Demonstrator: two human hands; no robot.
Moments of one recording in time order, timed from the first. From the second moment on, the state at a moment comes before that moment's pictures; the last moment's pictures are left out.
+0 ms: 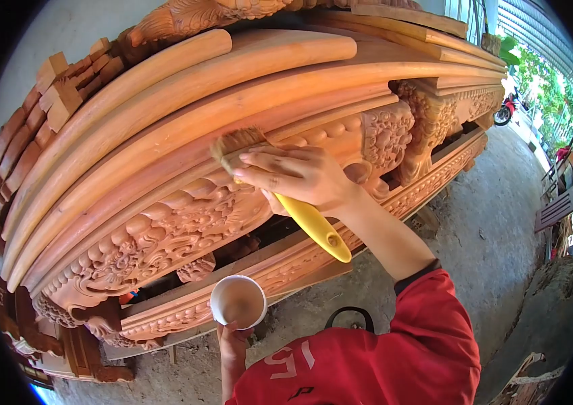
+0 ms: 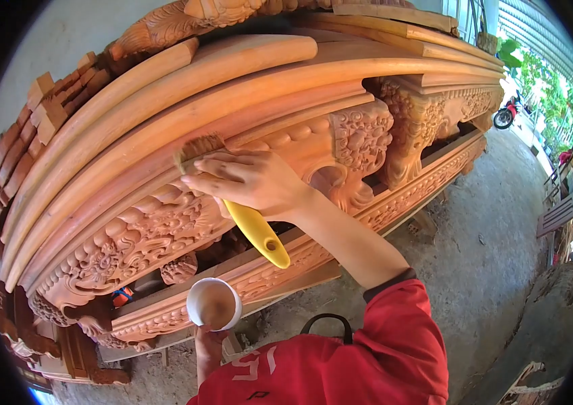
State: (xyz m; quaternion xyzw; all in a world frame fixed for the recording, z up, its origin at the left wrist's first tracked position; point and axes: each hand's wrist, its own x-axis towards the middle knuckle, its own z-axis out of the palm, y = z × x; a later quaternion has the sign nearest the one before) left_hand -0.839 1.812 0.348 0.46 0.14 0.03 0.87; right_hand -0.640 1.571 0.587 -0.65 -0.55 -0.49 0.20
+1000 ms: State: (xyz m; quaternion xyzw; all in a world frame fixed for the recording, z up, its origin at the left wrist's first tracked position) left_hand -0.851 1.800 0.336 0.43 0.19 0.05 0.88; right_hand -0.637 1.472 0.502 -0.75 -0.23 -0.61 0.13
